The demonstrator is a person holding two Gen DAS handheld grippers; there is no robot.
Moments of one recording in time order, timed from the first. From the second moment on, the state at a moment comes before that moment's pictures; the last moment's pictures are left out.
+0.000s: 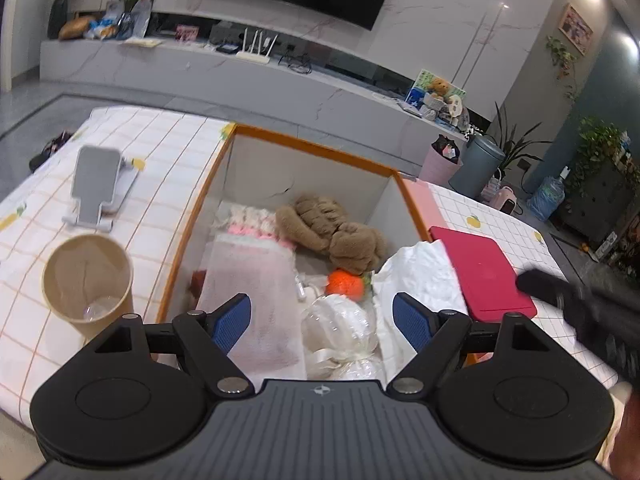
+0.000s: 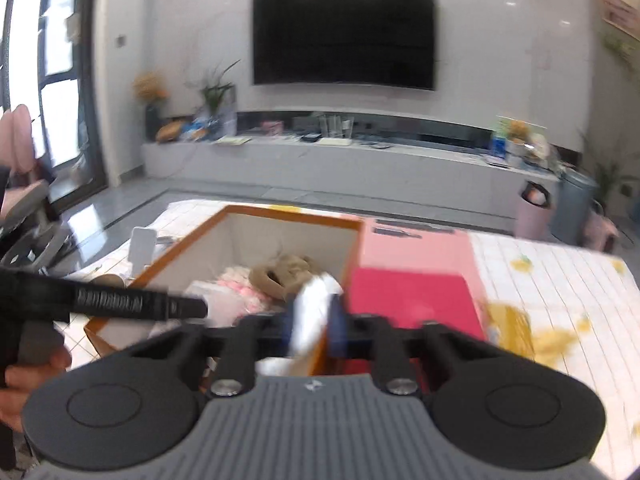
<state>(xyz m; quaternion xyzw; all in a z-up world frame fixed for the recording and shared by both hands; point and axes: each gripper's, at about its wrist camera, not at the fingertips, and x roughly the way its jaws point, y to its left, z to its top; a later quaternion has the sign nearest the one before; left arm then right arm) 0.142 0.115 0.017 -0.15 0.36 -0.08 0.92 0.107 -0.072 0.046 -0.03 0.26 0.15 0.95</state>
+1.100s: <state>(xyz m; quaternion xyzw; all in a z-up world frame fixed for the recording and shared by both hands) 0.149 0.142 0.017 -0.15 0.39 -0.05 0.91 0.220 0.038 -0.038 -0.33 0.52 0.18 0.77</state>
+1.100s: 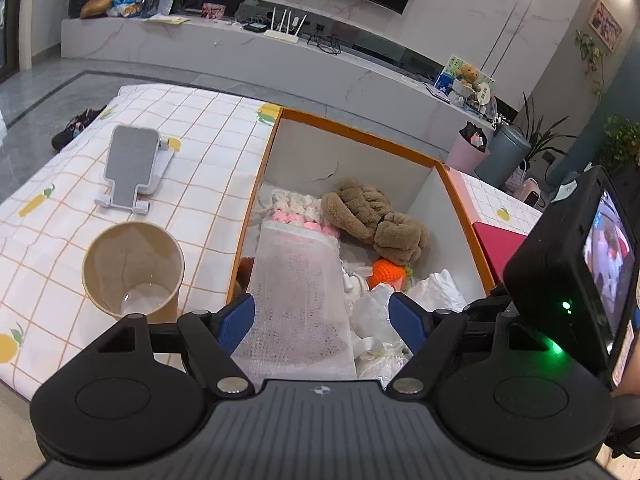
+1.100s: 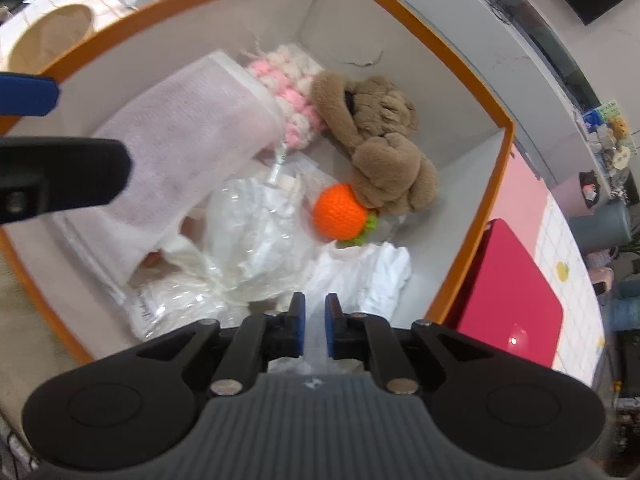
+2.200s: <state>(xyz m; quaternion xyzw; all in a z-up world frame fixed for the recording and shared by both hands) 0.089 0.014 0.070 -0.12 0.29 -0.17 0.93 0.107 -0.253 0.074 -0.04 0.40 0.00 0.92</state>
